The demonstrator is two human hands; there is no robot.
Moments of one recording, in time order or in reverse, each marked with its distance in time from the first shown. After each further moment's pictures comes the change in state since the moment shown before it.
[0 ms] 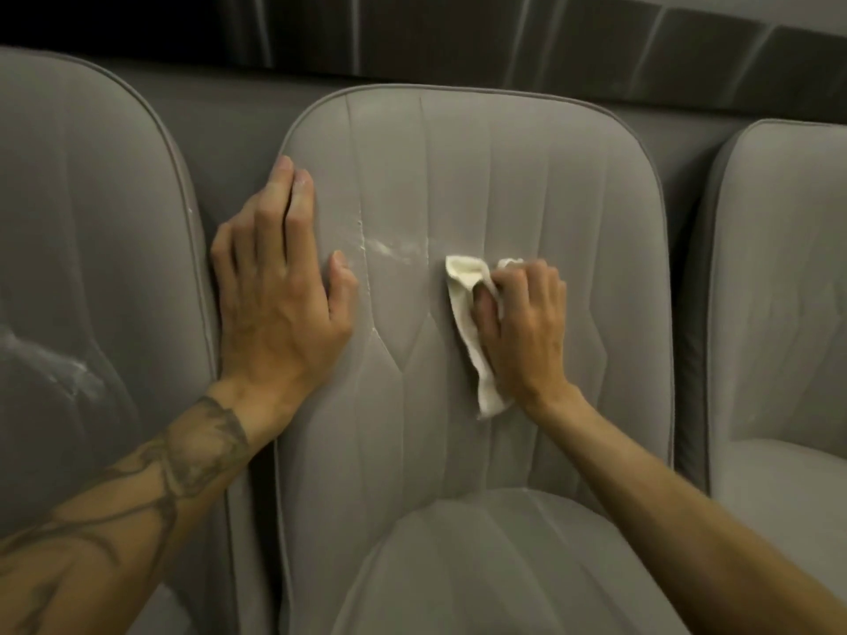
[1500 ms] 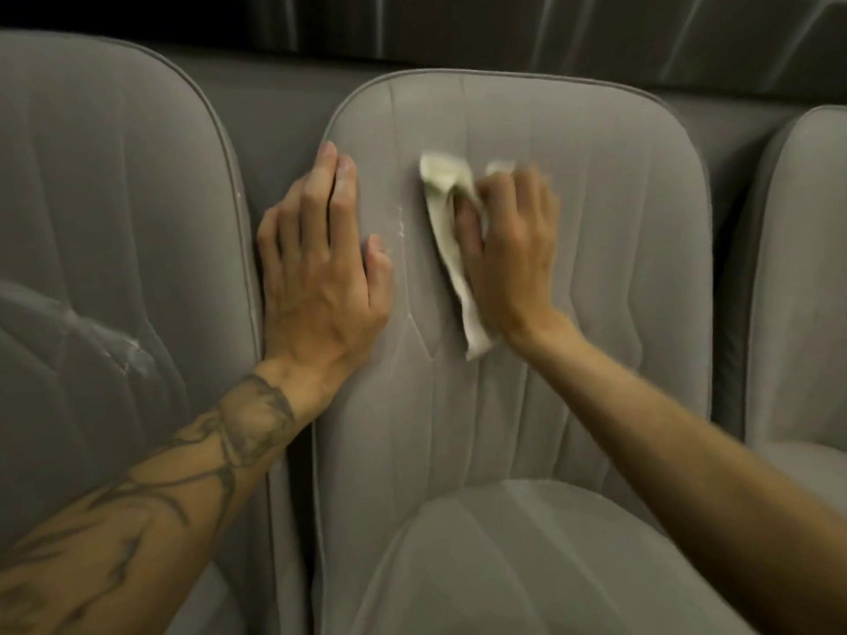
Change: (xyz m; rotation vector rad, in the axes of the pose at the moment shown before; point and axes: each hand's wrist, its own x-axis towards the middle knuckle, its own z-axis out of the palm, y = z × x) left_hand 0.001 0.002 -0.001 0.015 0.010 -0.018; right_hand 0.070 -0.057 0.019 0.067 0.121 -0.016
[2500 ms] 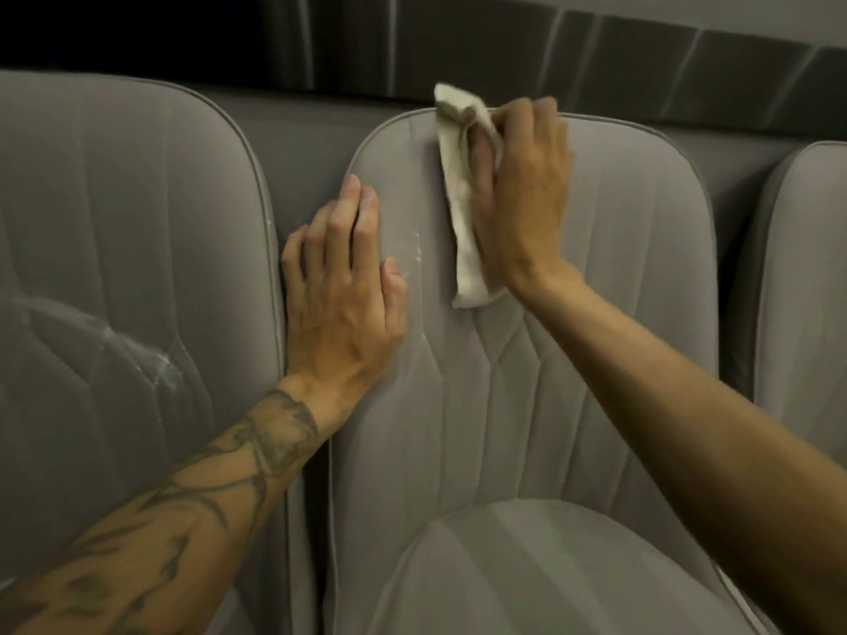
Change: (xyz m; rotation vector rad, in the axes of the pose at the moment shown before) left_hand 0.002 -0.001 0.000 -0.016 -0.031 0.005; right_hand 0.073 -0.015 0.005 0.012 0.012 0.077
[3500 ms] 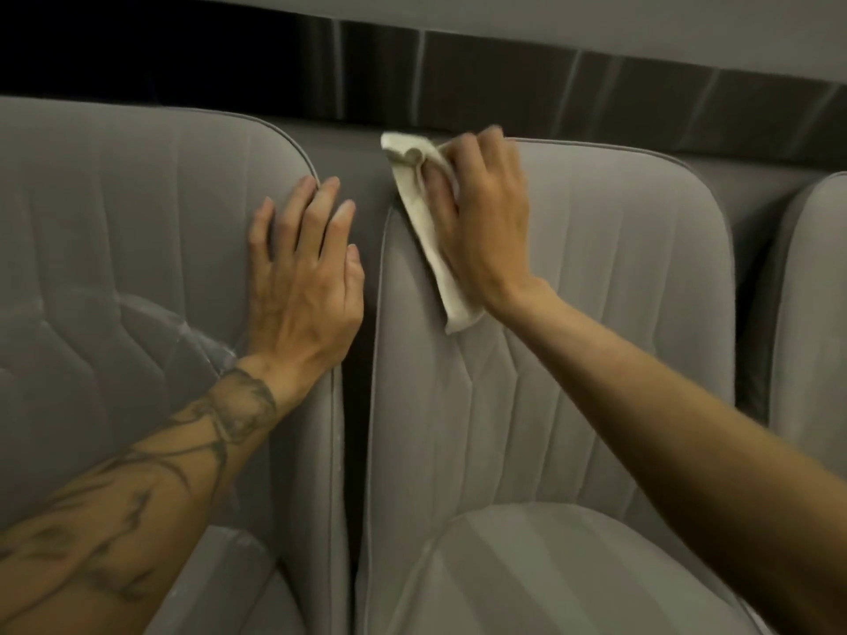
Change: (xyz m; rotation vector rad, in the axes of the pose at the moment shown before) left_hand 0.015 -0.065 -0.038 0.130 -0.012 0.067; right_hand -0.002 -0.064 0.003 0.119 -0.158 -0.099
